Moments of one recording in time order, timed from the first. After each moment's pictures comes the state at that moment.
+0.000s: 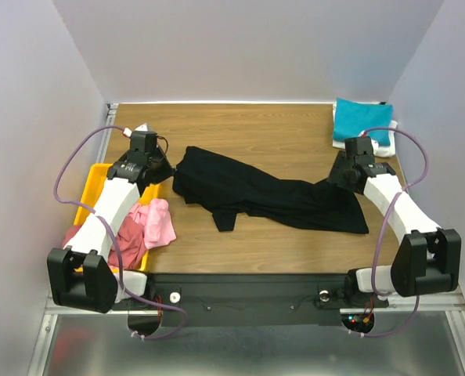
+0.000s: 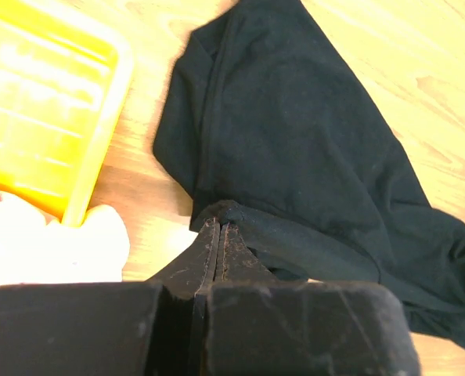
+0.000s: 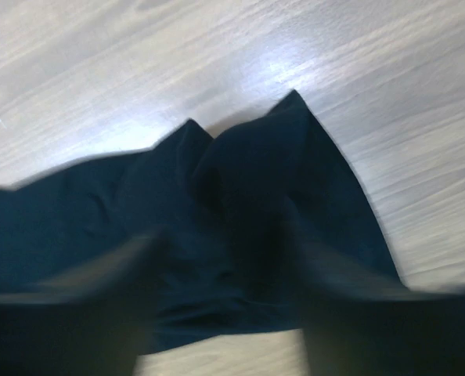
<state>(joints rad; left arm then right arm) -0.19 1.25 1.05 -0.57 -0.07 -0.62 0.08 1.34 0.99 -0.58 0.29 0.47</state>
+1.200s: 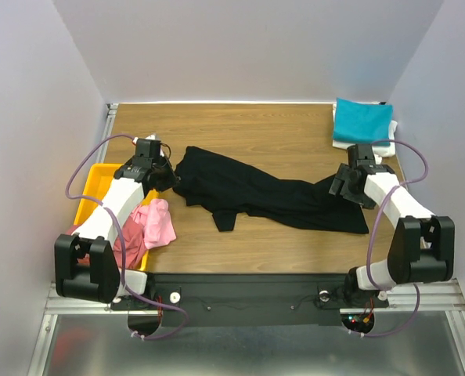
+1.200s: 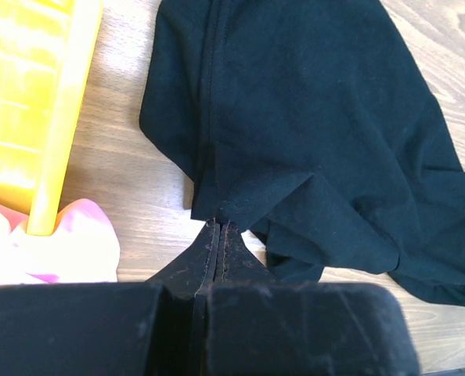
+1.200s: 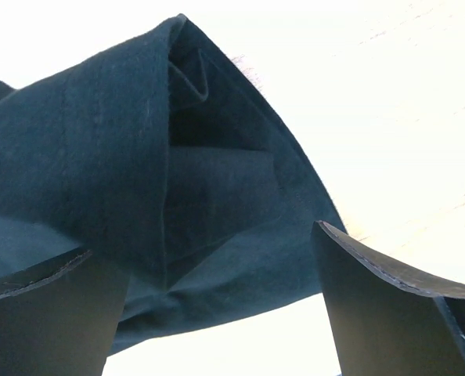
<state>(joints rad) -0.17 1.31 0.96 -0.50 0.05 -0.59 0.01 1.40 0.94 -0.68 0.32 0.45</state>
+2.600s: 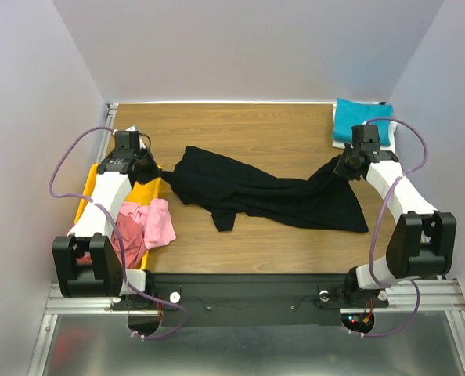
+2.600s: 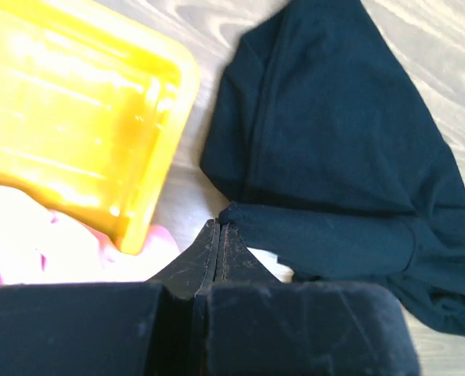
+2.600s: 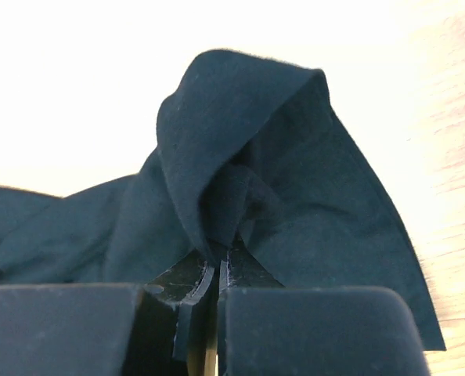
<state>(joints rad) -0.03 1.33 1.04 -0.55 0.06 -0.49 0.01 1.46 1.11 -0.57 0.11 0.43</state>
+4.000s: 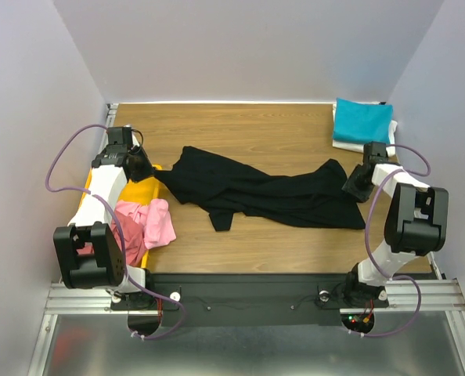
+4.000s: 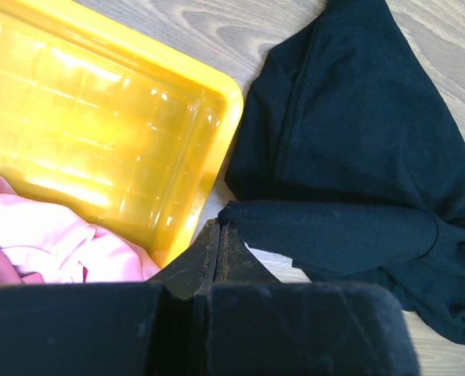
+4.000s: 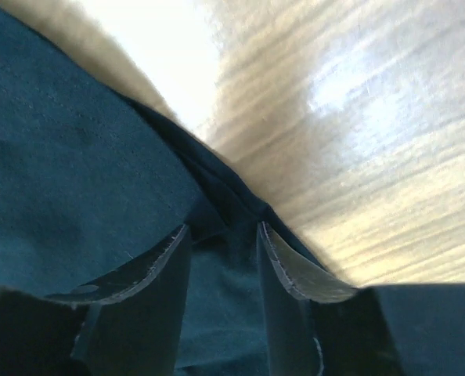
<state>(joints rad) 0.06 1.41 1.10 -0.58 0.09 -0.41 -0.18 1.66 0.98 -0.50 0.04 0.45</state>
